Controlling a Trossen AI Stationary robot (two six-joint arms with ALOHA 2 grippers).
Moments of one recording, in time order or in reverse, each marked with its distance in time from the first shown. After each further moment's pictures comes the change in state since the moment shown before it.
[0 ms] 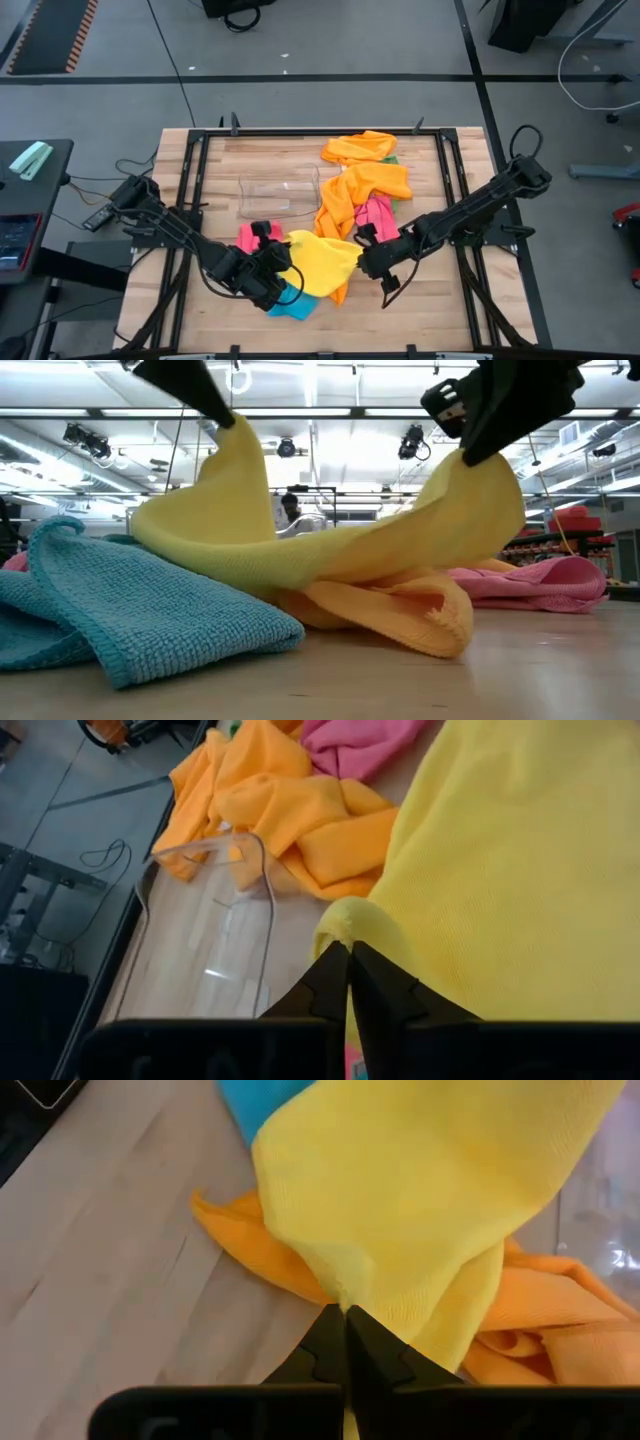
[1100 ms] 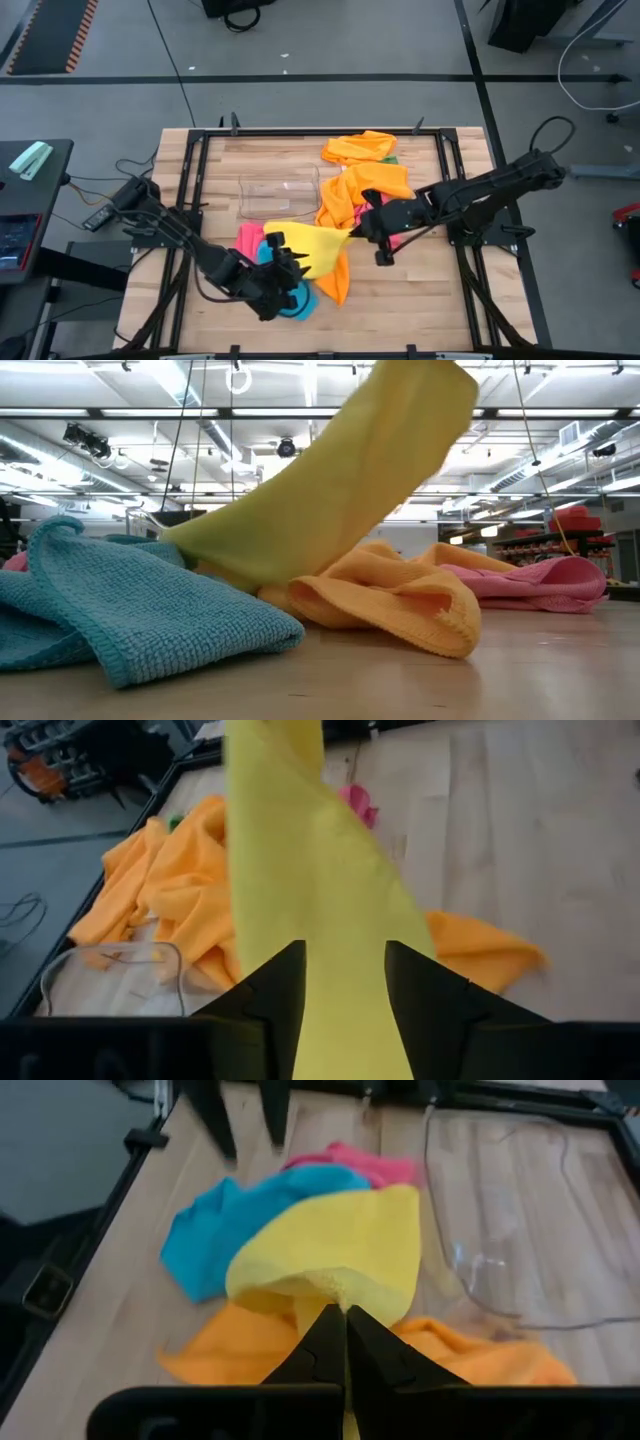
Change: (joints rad) left arm -0.015 0.030 0.083 0.303 0.041 0.153; right arm -0.136 -0.147 0.220 -0.117 0.021 0.112
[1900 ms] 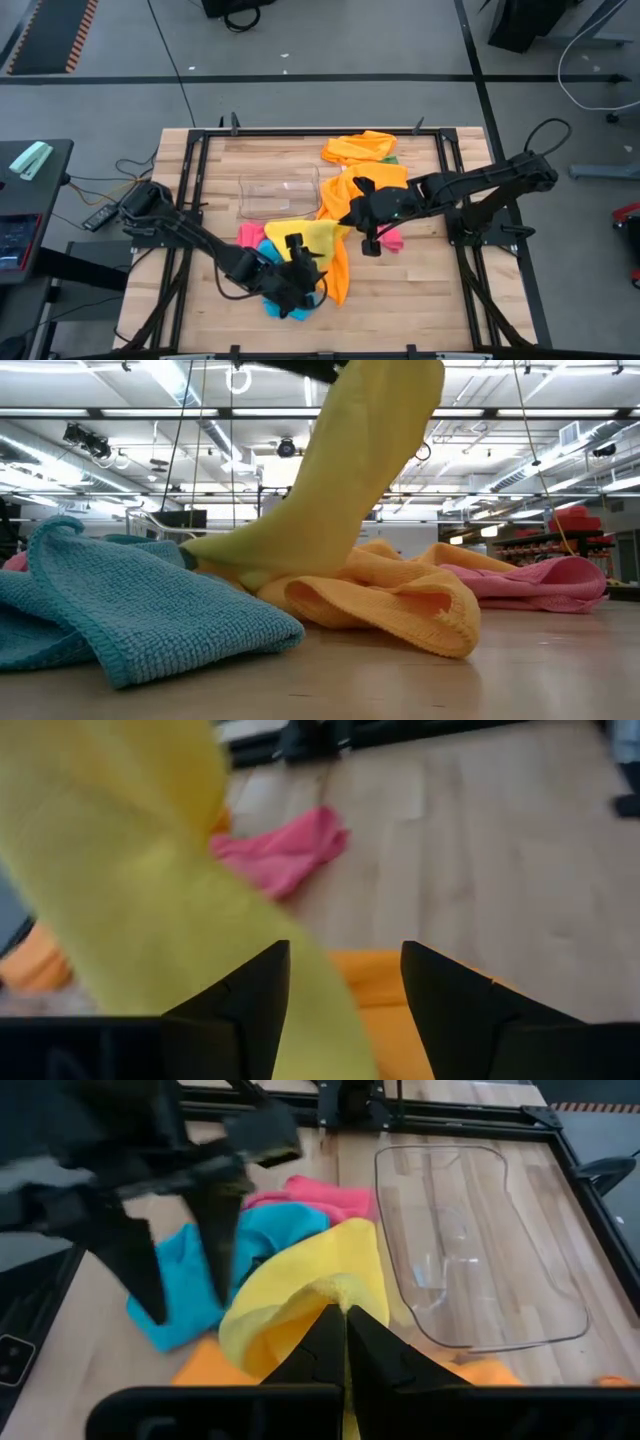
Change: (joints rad) left arm 0.056 0.083 0.000 0.226 0.094 0.123; right arm -0.050 0.073 0.149 -0.063 0.029 0.022
